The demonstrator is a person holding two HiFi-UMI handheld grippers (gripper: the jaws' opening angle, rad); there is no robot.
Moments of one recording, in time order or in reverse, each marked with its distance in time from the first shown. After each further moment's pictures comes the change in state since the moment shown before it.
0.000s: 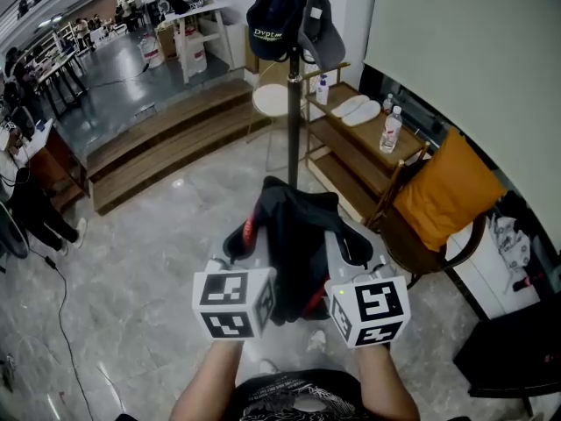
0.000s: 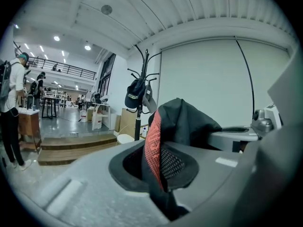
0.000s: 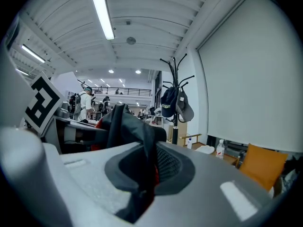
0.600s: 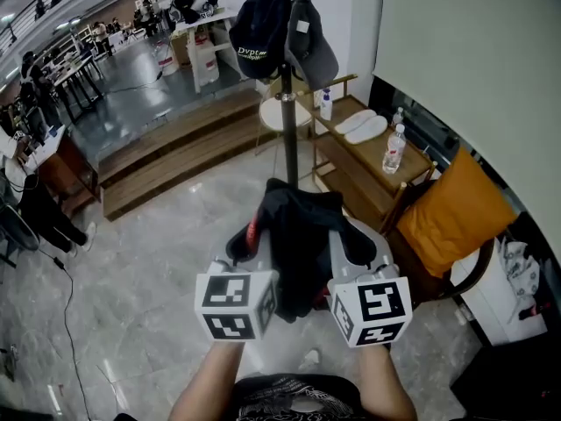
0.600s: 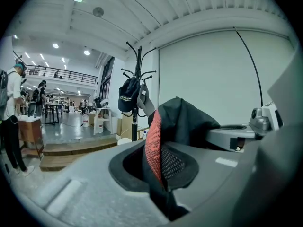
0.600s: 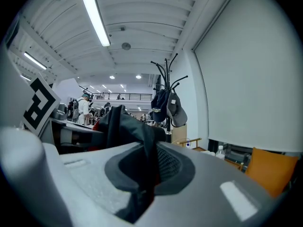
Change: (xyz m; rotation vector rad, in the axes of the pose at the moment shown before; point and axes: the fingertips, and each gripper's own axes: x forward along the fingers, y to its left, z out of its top) left arm 0.085 -0.051 0.030 0.040 -0.011 0.057; right arm 0.041 -0.105 0.015 0.022 -0.055 0.040
